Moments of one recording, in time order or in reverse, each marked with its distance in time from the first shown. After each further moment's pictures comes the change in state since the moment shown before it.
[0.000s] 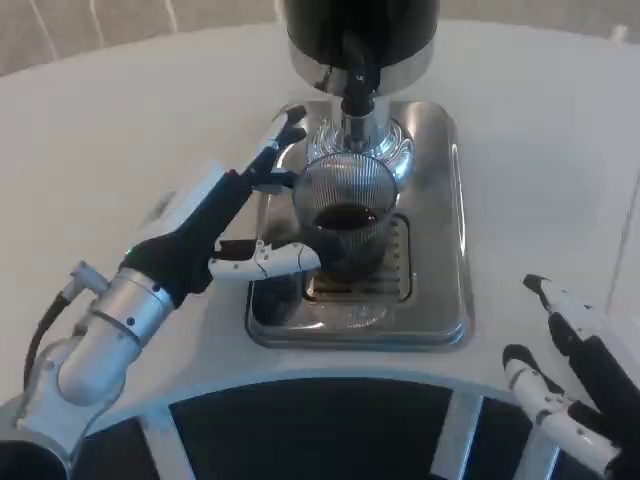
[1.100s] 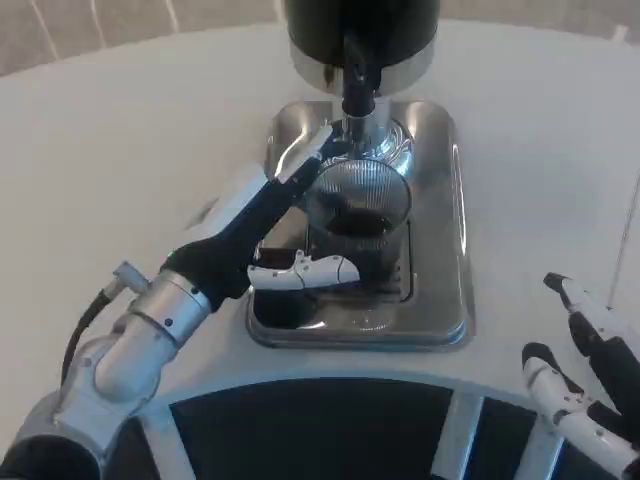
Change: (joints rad) left arm -0.026 -0.063 -0.029 0.007 0.010 0.018 -0.028; right arm 0.021 0.006 -0.014 -0.048 0.002 0.032 0.011
